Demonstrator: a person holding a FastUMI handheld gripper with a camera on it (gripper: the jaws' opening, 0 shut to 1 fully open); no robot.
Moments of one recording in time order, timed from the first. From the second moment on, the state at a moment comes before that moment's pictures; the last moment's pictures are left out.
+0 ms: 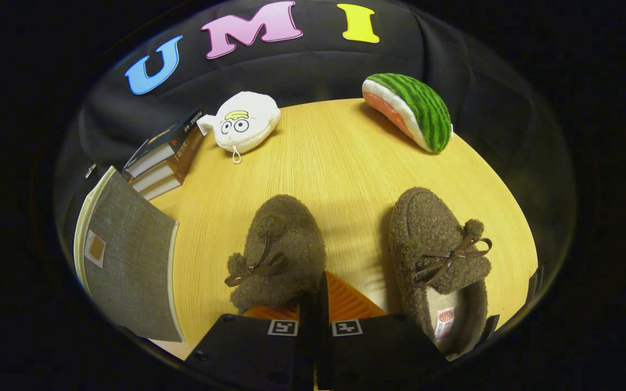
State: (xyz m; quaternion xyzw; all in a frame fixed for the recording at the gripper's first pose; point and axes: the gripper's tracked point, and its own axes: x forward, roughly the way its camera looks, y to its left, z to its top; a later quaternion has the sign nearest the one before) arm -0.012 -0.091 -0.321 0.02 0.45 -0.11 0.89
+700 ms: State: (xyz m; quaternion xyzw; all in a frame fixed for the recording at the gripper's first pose) arm -0.014 0.098 -0.165 -0.03 0.42 -0.07 0.90
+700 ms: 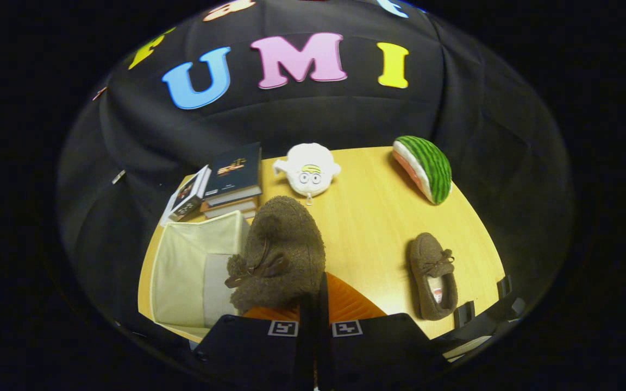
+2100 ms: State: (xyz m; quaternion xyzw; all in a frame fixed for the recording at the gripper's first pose) arm 0.014 0.268 -0.285 0.02 0.48 -0.03 0.88
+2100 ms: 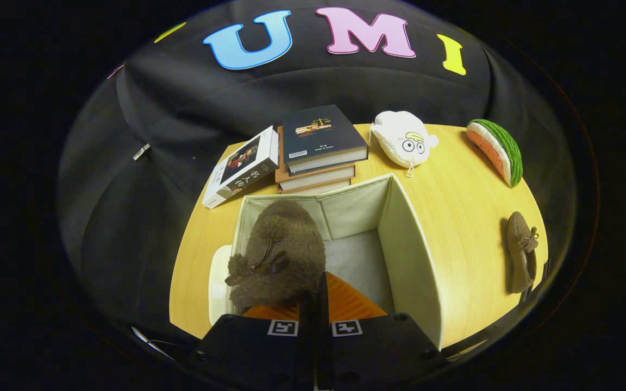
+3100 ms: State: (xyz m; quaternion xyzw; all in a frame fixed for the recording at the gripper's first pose) arm -0.013 0.136 -0.191 -0.01 0.42 -0.08 0.90
